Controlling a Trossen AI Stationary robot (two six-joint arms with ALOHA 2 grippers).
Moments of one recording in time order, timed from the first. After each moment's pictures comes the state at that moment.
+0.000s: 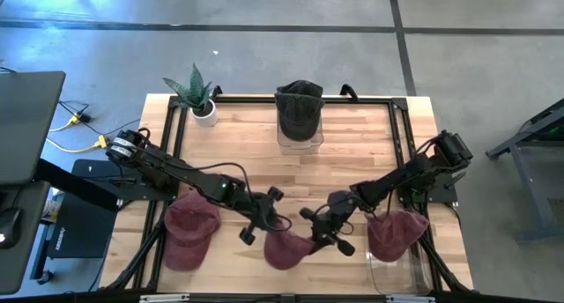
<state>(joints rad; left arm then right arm) -0.34 1.65 1.12 -0.21 0.01 0.32 0.37 1.68 0.74 0.64 -0.52 0.16</state>
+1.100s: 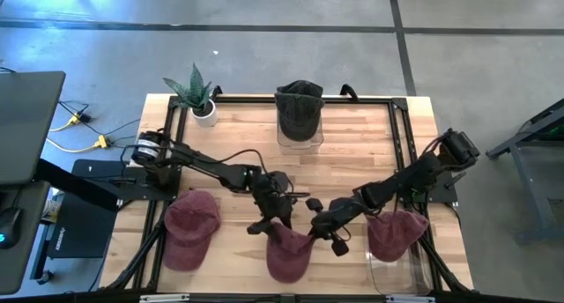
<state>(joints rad) -0.16 1.85 1.12 0.16 0.76 -0.01 0.41 1.61 0.74 0.39 -0.15 0.10</state>
